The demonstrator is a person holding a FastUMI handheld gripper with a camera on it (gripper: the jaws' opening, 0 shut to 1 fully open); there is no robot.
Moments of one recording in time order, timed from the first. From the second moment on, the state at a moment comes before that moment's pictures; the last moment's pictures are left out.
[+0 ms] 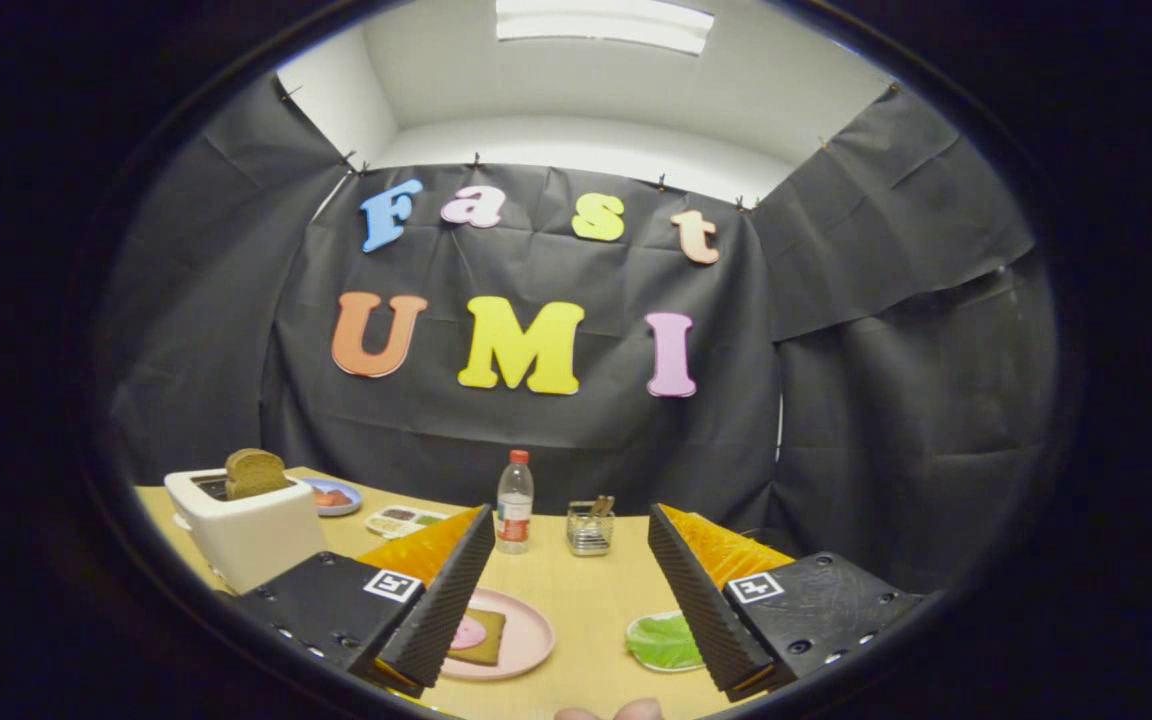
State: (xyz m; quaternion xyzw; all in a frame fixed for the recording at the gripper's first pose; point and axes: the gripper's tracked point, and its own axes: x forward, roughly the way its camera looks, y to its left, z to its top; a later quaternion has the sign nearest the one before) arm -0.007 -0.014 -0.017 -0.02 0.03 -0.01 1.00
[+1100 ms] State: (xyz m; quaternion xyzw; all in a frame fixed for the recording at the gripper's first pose) arm 0.059 -0.217 -0.188 0.25 0.33 -0.14 0.90
